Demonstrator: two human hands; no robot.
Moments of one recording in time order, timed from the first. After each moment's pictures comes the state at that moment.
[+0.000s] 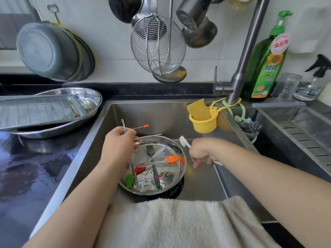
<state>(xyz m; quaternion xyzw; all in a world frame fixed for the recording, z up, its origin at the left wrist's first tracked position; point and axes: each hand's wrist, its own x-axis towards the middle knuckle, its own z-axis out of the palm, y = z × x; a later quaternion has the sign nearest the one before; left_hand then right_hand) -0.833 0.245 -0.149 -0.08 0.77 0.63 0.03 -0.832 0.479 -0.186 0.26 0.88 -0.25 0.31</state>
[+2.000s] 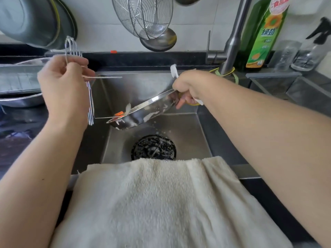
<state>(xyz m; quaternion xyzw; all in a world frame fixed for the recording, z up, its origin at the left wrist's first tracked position) -0.836 0.219 -0.113 0.01 0.69 0.67 -0.25 -0.856 0.475 -0.120 0.22 0.82 -0.51 0.13</state>
